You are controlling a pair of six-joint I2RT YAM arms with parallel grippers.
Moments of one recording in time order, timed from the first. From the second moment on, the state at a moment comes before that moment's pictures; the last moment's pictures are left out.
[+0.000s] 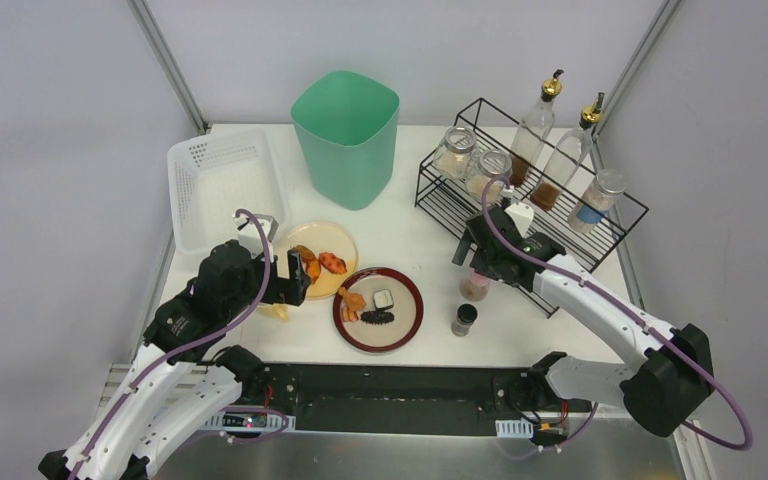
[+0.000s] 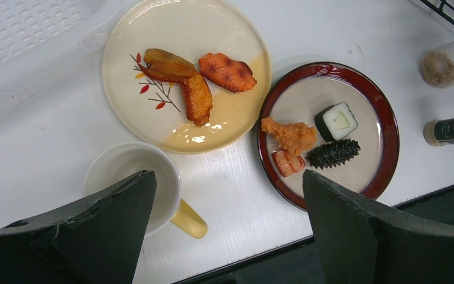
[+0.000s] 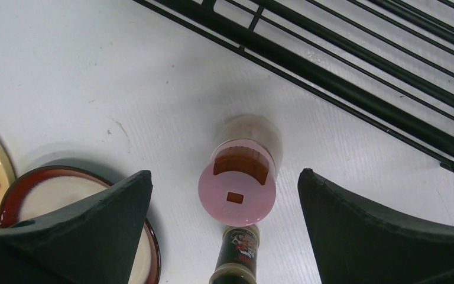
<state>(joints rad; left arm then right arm) -0.54 0.53 0.78 -0.81 -0.15 -0.29 0.65 1.18 0.93 -0.80 0.42 0.88</state>
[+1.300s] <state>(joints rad) -0.54 0.53 0.78 -0.81 -0.13 -0.29 0.74 1.14 1.21 -0.98 0.44 0.79</state>
